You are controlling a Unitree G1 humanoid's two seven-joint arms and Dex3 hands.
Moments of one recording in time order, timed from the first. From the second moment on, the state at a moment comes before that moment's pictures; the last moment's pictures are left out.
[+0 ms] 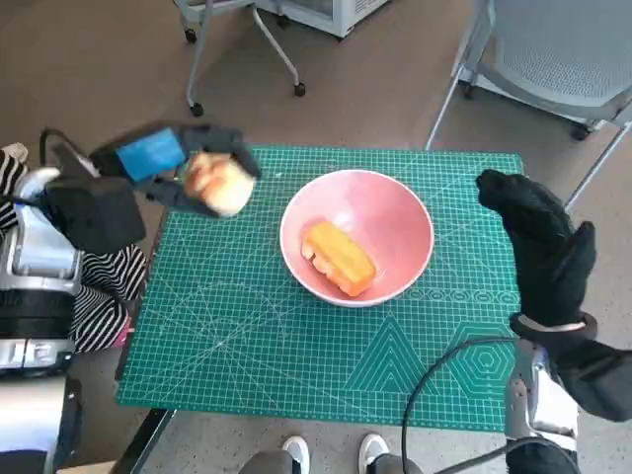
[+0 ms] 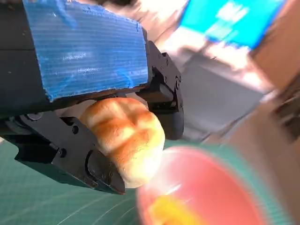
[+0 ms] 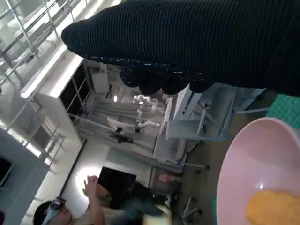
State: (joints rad) left arm -0.93 0.62 -0.10 0.58 0.10 -0.48 -0.66; right arm -0.32 -0.17 -0.16 0.19 0.28 -0.52 0.36
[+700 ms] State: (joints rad) left arm -1.00 0.33 -0.29 0.52 0.32 -0.50 -0.49; right arm -0.33 -0.15 -0.14 0.18 0.27 -0.52 0.34
